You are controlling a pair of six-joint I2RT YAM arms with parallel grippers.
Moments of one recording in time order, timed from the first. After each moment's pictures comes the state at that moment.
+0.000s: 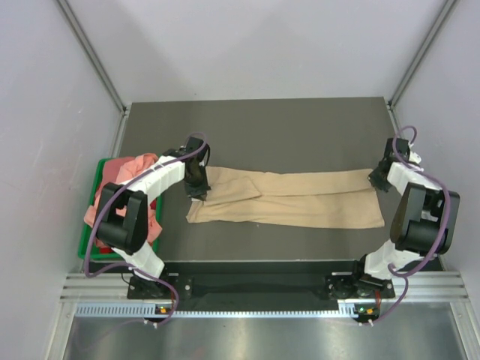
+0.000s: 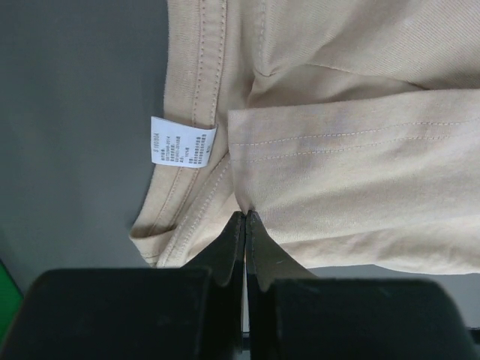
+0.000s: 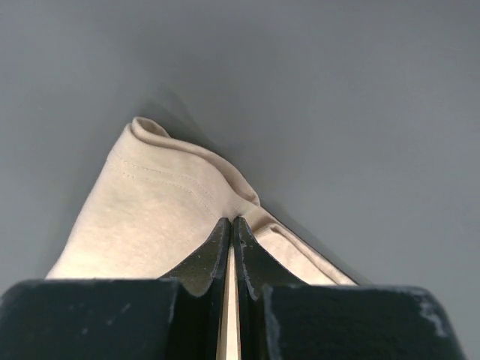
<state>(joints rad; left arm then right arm) -0.35 1.66 1.13 -0.76 -0.01 -0.55 -0.28 1.60 0.95 -0.38 0.21 0.60</state>
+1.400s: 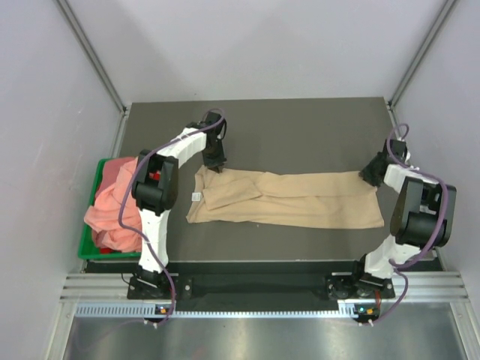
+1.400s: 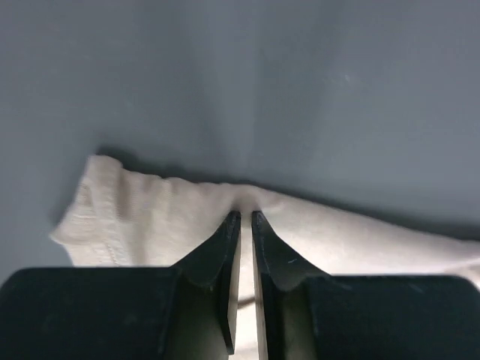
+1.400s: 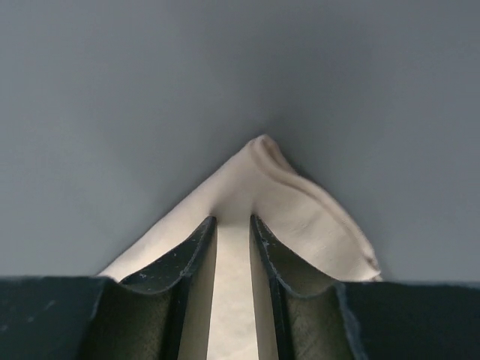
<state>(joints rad) -0.35 2.16 1.68 -0.78 0.00 -0.53 -0.27 1.65 0.92 -0.17 -0.04 0.55</state>
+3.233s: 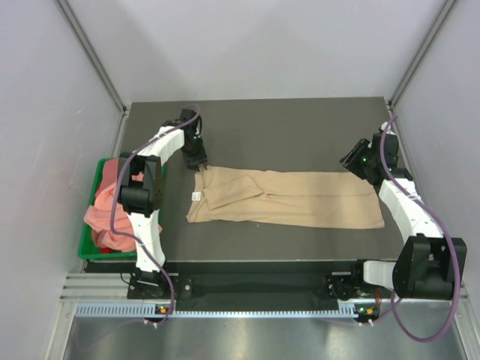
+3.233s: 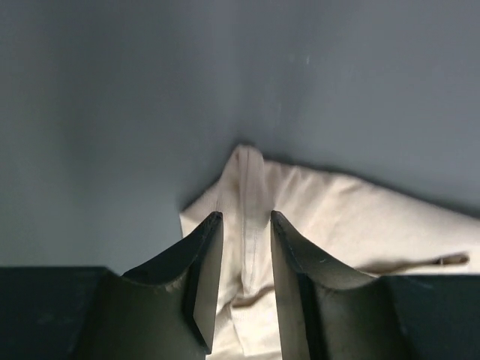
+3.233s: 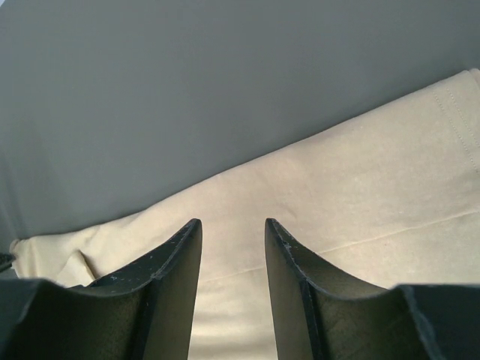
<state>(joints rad) -0.19 2.05 1.59 -0.79 0.06 -0.45 -0.05 1.24 0.87 -0.30 -0.08 0.57</state>
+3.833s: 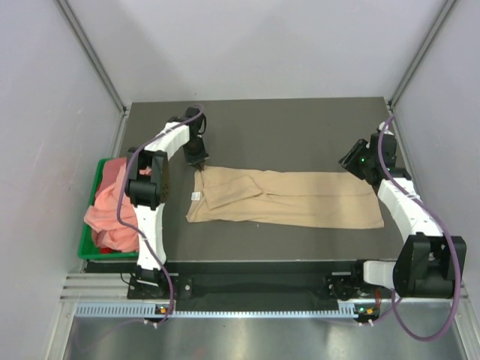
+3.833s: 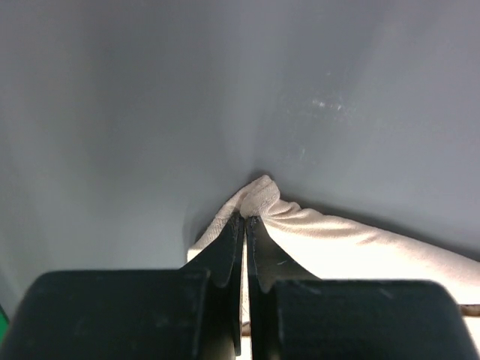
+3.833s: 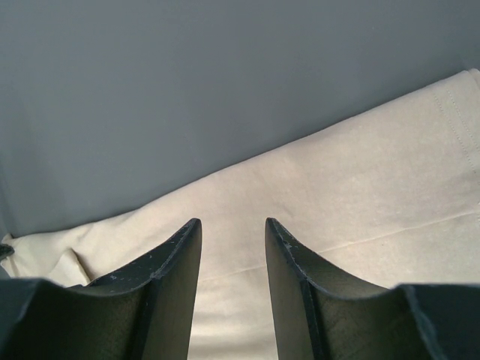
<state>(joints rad) -0.19 2.19 1.74 -0.87 -0.03 -0.48 -0.03 1.25 0.87 -0.30 -0.07 0.56</state>
